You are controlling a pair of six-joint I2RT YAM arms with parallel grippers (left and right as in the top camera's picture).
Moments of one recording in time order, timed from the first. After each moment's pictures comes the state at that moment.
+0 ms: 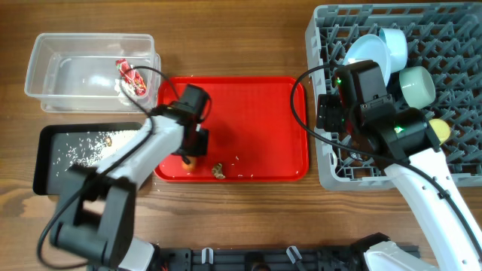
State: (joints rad) left arm -0.35 1.68 0.98 -0.76 -0.07 -0.26; right arm 0.36 1.27 1.26 -1.01 0.28 0.30
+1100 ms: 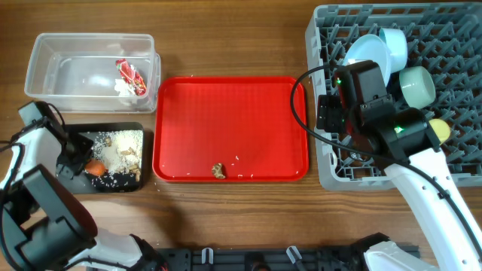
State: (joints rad) left arm 0.58 1.73 1.00 -0.70 -0.08 -0.52; right arm 0.36 1.27 1.26 -1.02 0.28 0.30
